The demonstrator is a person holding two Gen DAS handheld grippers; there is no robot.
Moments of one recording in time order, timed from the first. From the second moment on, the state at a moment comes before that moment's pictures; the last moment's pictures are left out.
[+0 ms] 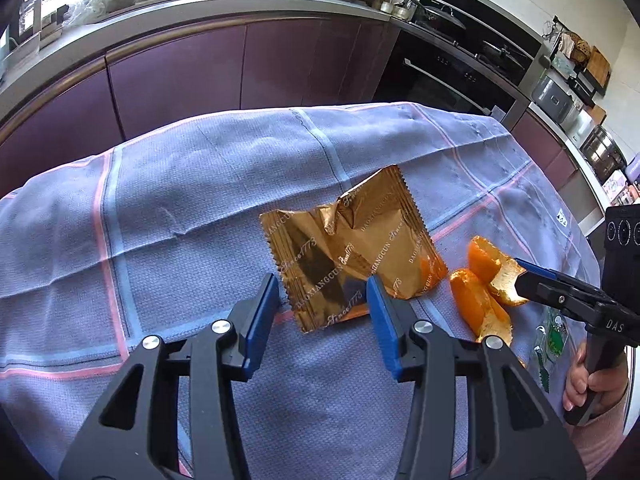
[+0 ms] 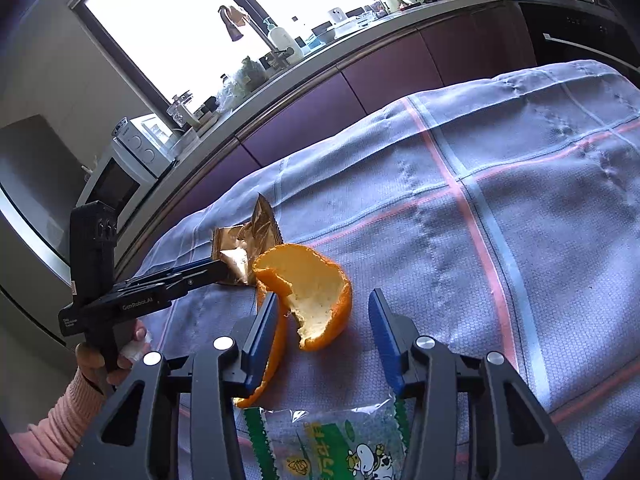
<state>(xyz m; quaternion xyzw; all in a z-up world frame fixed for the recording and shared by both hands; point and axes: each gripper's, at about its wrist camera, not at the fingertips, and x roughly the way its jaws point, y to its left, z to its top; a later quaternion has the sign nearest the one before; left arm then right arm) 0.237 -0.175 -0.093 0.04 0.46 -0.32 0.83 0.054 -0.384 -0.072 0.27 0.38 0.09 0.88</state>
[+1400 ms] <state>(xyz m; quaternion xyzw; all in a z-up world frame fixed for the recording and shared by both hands) 0.150 -0.035 -0.030 -0.07 0.39 -0.32 0.86 0.047 -0.349 -0.022 0.28 0.32 0.16 0.89</state>
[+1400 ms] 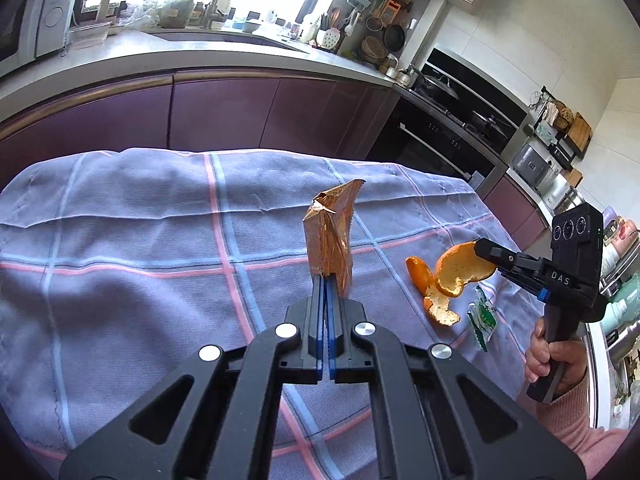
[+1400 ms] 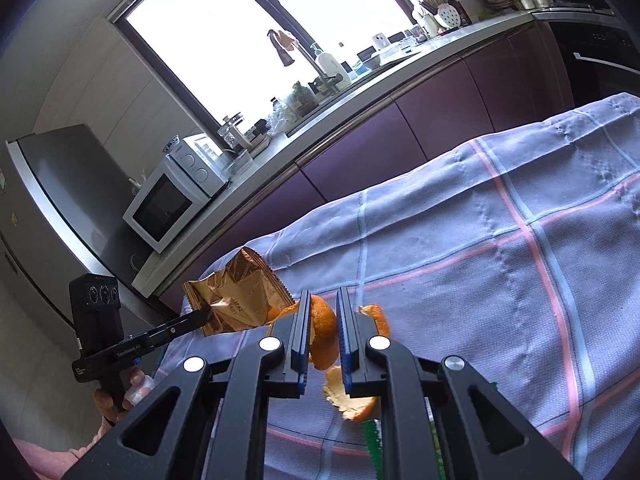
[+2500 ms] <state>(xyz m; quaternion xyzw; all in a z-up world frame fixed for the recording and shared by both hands) 0.023 0.257 0.008 -0.18 0.30 -0.10 0.93 0.126 -0.042 0.004 0.17 0.39 0.45 0.79</state>
